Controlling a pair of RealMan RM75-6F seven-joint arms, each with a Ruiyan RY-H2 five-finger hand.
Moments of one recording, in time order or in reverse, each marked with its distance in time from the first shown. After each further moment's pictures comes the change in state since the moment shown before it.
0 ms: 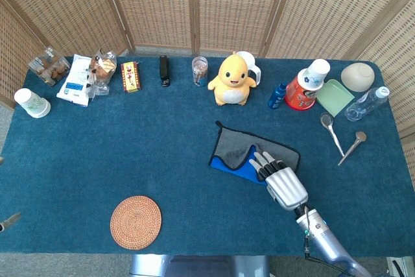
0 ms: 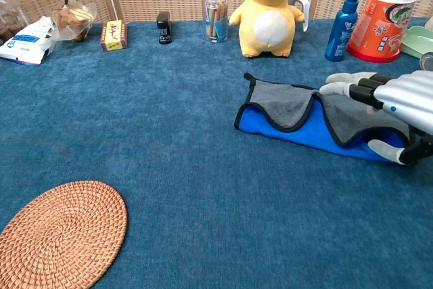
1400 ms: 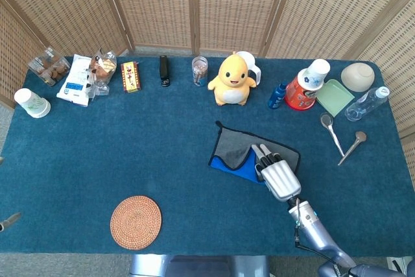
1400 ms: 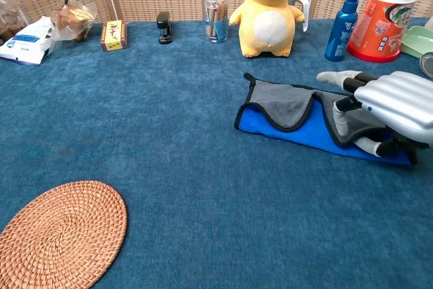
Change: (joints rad) left arm -0.003 0.002 0.000 0.002 -0.003 -0.005 -0.007; right arm 0.024 -0.146 0.036 0.212 0.003 0.021 0.006
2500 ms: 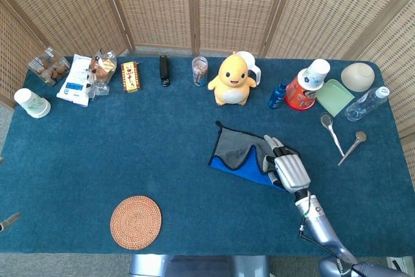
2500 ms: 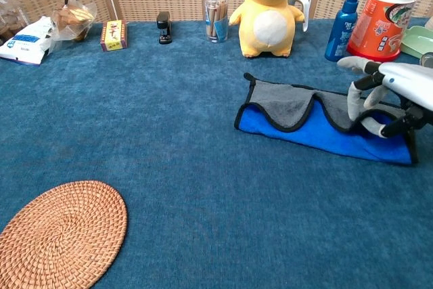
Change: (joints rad) left arm 0.001 0.001 0.000 -0.001 -0.002 0.003 -0.003; right arm -0.014 0.031 0.075 -0.040 0.129 -0.039 0.340
